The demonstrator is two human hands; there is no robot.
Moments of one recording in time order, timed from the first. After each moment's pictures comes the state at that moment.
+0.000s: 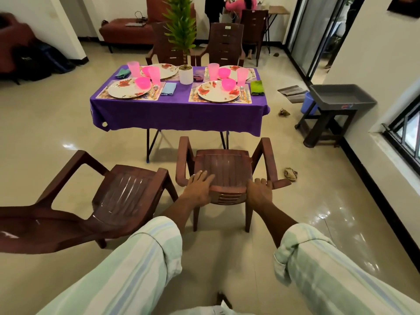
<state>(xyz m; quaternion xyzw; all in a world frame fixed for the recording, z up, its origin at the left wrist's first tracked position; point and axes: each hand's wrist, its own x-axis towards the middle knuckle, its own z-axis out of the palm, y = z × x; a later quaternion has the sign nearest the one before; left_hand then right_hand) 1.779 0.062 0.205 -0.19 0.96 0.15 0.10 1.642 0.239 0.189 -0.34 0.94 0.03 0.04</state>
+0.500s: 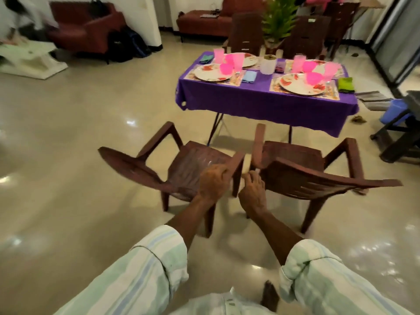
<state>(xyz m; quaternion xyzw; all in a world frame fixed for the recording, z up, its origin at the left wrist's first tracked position) 2.043 -0.026 0.219 -0.29 0.87 0.19 -0.35 1.933 0.072 0.175 -0.46 0.85 -0.26 0.01</state>
